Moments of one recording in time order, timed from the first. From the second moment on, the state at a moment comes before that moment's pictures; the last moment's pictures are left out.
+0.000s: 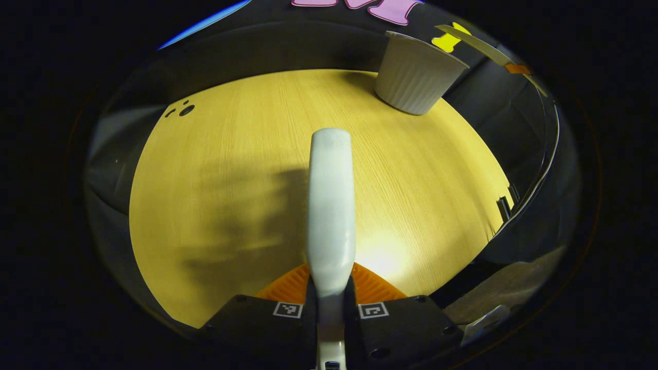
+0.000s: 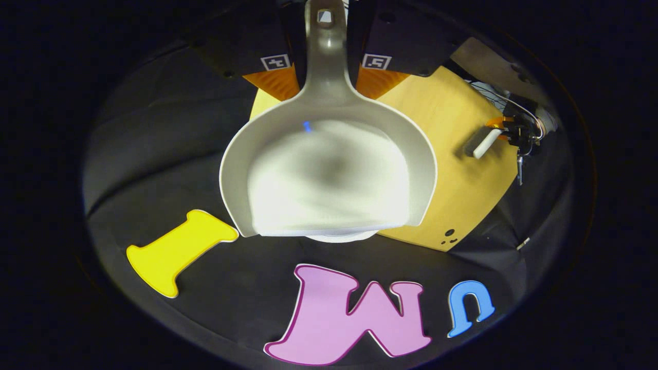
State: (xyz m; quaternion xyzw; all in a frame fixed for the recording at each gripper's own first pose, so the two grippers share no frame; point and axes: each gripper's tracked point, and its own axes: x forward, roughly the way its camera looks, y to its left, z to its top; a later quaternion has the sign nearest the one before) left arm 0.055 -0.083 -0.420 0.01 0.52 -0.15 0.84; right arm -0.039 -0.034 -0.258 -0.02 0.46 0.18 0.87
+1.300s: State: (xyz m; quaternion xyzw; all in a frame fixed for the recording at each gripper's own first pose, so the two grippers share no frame) left arm 0.067 -0.050 -0.441 0.07 0.53 -0.10 0.84; right arm -0.224 0.159 -0.514 0.02 0.56 0.19 0.80
